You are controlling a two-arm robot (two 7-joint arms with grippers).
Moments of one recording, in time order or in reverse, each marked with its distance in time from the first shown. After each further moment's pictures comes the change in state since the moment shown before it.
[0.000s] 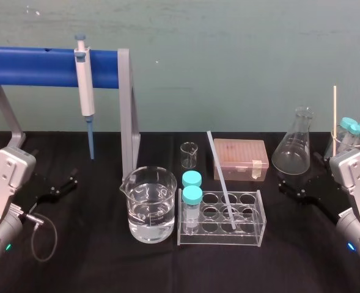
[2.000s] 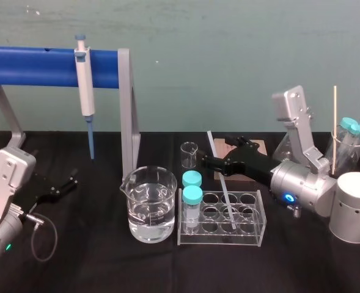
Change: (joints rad) left arm 0.000 0.000 0.000 0.000 0.000 0.000 0.000; right arm 0.243 -0.209 -0.012 0.061 0.227 0.349 0.407
